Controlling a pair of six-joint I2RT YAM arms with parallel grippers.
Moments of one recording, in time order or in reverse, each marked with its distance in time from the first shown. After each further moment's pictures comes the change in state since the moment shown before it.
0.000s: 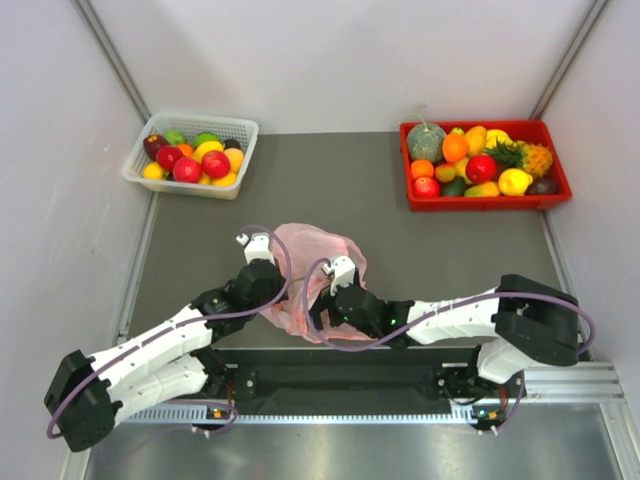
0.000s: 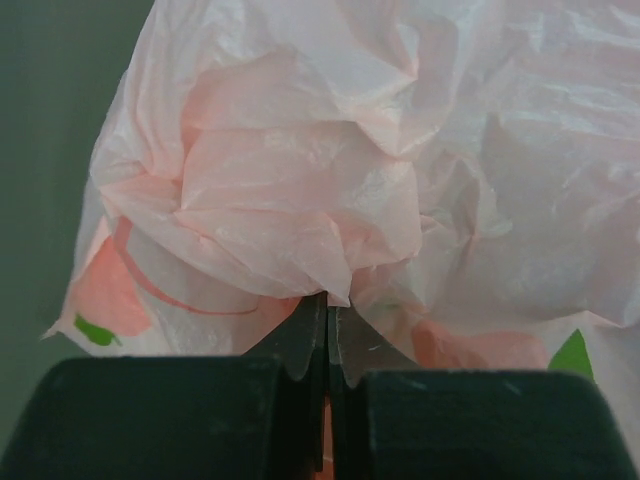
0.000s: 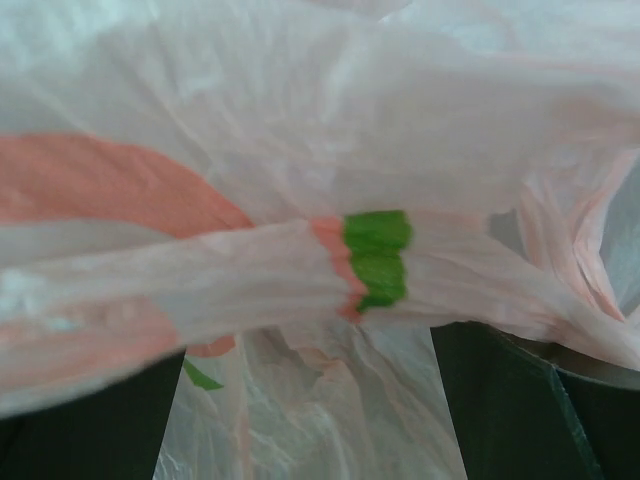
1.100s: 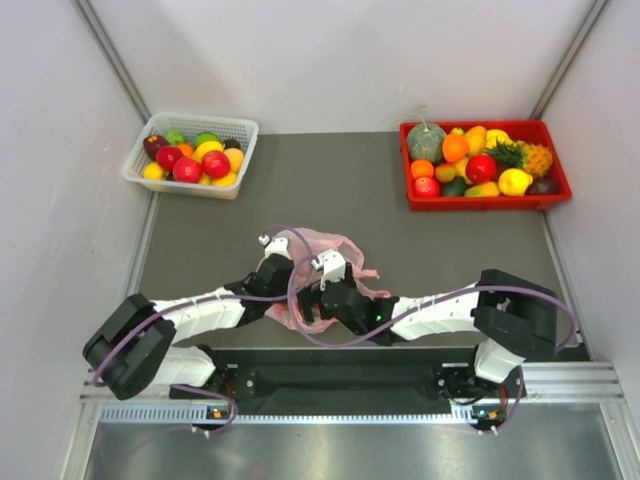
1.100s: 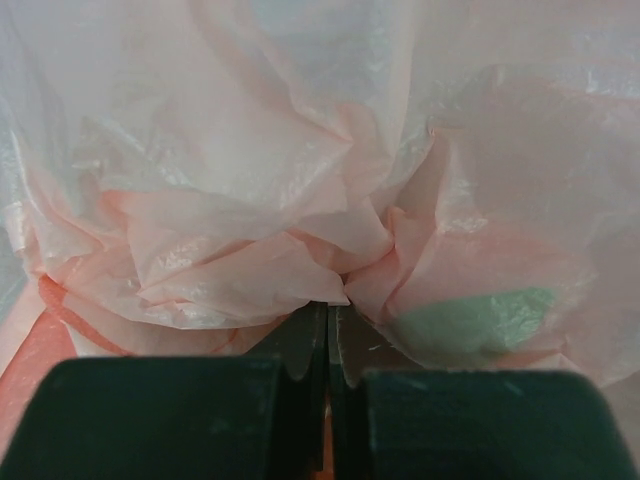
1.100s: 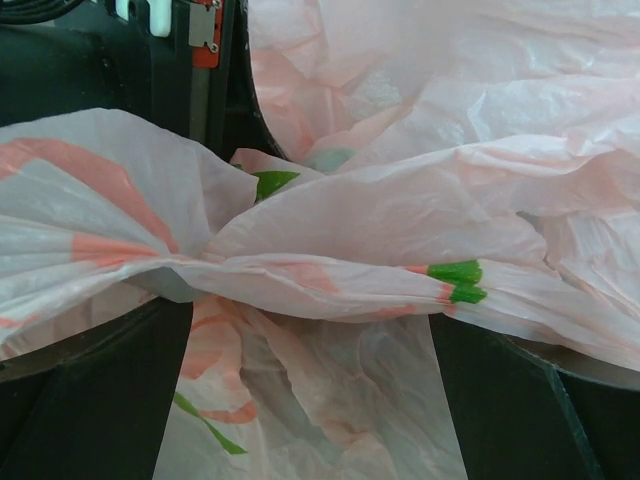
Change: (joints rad) left arm 0.069 0.397 -0.054 0.336 0.139 0.031; right arm -0.003 0.103 0.097 -0.006 0.098 -0.031
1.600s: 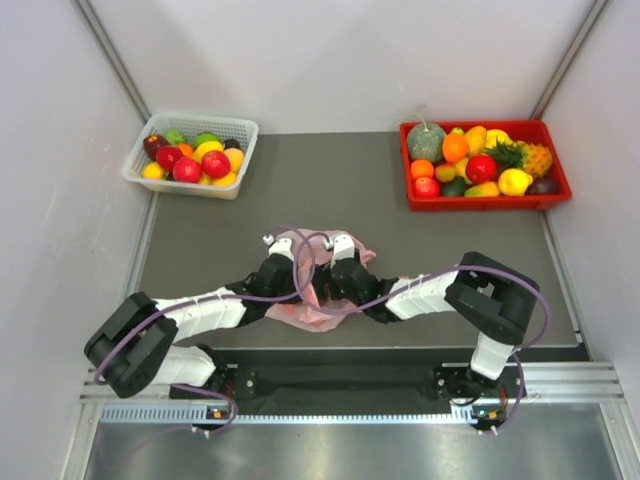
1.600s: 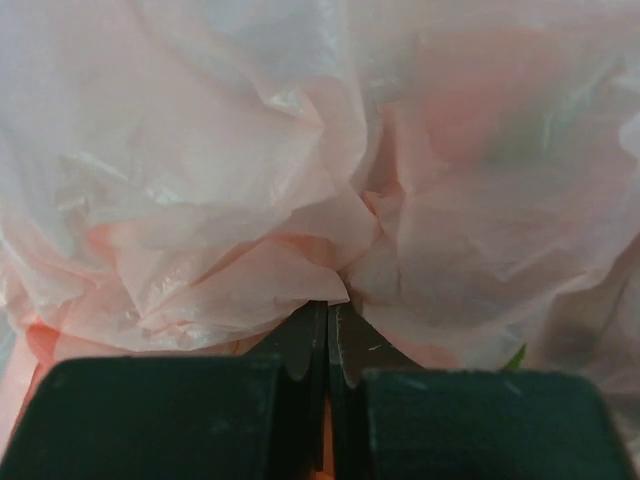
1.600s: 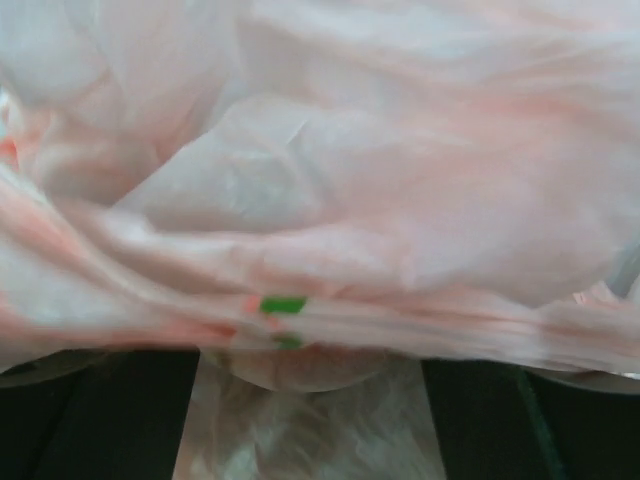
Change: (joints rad) left arm 0.001 0.014 0.000 0.039 0.054 0.012; right arm -0.183 0.140 0.008 0.058 -0.124 -0.042
